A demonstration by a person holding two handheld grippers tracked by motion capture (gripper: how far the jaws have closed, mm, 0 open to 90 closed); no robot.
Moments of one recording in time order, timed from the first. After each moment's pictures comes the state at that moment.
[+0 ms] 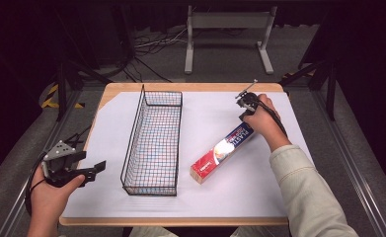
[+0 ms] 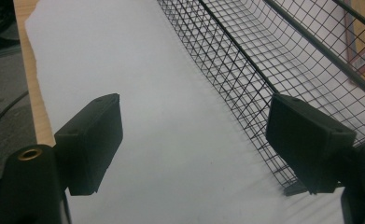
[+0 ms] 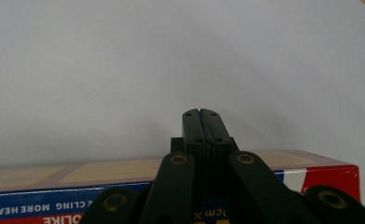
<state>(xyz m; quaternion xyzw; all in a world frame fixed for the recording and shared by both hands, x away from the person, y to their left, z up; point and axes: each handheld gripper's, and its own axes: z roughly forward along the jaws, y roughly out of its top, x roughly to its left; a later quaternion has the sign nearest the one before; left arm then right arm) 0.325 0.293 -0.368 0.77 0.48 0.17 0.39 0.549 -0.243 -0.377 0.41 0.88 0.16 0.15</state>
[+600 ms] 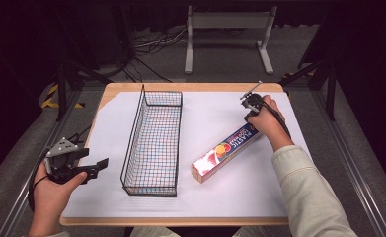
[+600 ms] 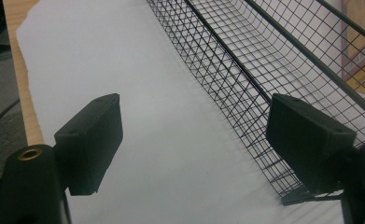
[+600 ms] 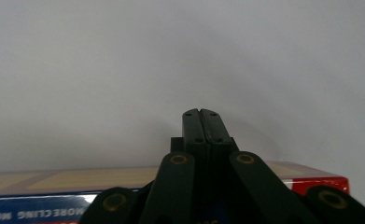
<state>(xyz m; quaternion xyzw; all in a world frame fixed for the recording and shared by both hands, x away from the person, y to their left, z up) 0.329 0.291 -0.366 0.77 0.47 0.17 0.40 0.554 -0.258 -0.386 0.43 0.88 0.14 0.16</state>
